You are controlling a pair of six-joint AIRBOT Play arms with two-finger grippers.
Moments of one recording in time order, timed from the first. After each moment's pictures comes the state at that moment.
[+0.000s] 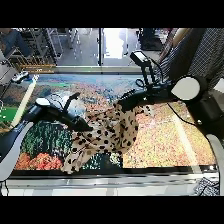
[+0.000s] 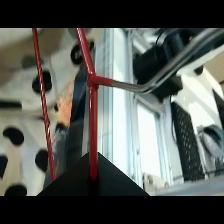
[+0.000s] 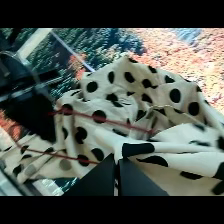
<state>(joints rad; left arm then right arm) -0.08 -1.69 1.40 0.38 -1.68 -0.43 0.41 -1.27 1.69 -1.13 1.27 1.33</state>
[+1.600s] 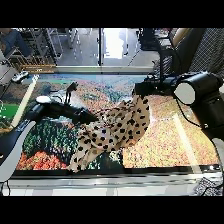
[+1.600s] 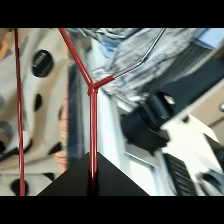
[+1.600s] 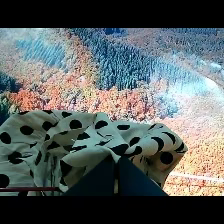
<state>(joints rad) -0.13 -1.69 1.43 0.19 -1.60 -0.40 0.42 -1.25 1.70 -1.71 1.15 1.78</state>
